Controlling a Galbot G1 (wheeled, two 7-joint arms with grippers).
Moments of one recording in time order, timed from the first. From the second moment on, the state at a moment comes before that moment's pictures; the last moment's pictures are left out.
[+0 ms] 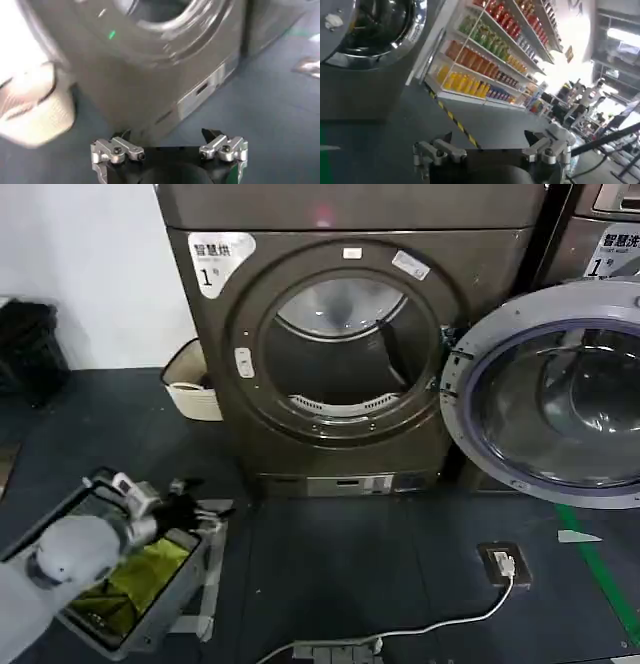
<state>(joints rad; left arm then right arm) 1.05 -0.39 -0.19 -1.97 -0.81 0.55 0.05 -2.03 1.41 2.01 1.84 0.46 -0.09 -0.39</state>
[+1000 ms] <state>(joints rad) 1.28 -0.26 -0.38 -1.87 -1.72 0.74 -0.63 -2.03 1.43 2.01 1.78 0.46 -0.08 -0.37</state>
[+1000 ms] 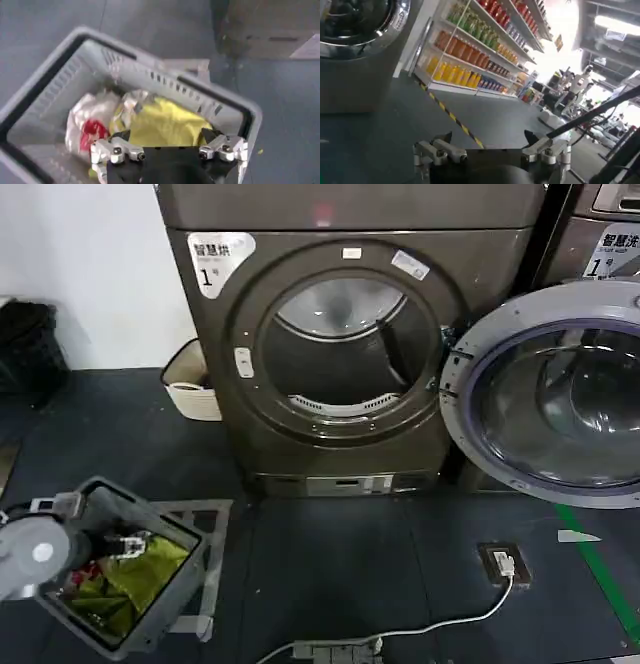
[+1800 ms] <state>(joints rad) 1.25 -0.25 -0.36 -1.83 -1.80 0.74 -0.66 -2.03 1.43 2.01 1.77 0.48 -0.09 -0.35</state>
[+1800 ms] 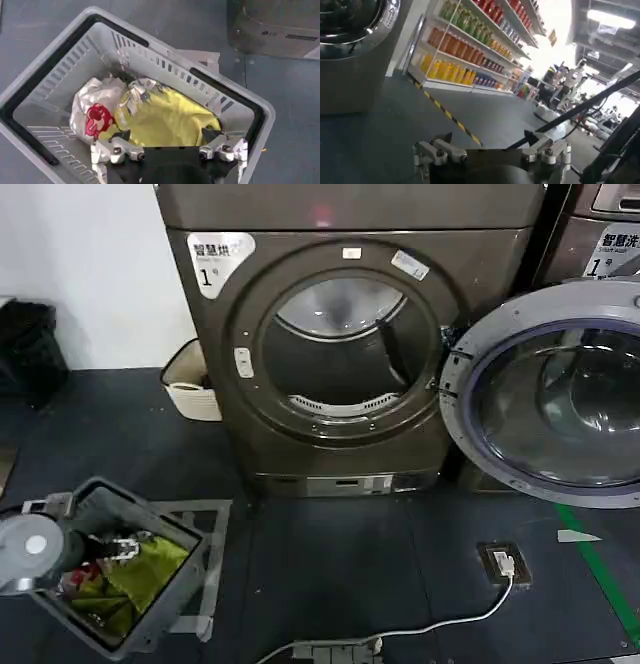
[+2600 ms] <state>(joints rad) 1.24 -0.24 -0.36 -1.83 -1.84 0.74 -0.68 -2.02 1.46 2.03 1.66 0.55 -0.06 -0.04</state>
